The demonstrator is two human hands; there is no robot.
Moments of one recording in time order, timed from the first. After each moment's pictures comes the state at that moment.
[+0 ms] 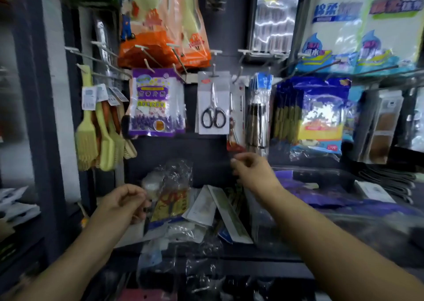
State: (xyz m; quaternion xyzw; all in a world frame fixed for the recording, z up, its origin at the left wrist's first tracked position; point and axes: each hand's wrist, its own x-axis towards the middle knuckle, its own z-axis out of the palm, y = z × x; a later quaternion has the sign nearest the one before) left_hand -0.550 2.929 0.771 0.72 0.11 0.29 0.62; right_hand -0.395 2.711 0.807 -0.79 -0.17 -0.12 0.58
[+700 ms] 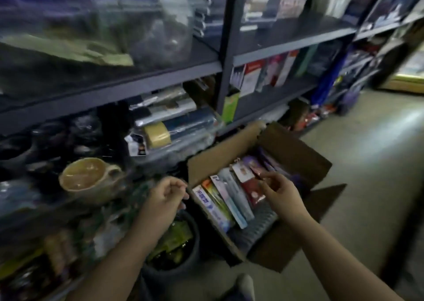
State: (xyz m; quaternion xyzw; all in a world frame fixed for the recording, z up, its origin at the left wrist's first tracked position) left_hand -0.577 2.552 0.521 0.78 -0.01 -0.21 0.60; right_hand -0.646 2.297 0.493 -0.84 0.29 -0.06 0.46
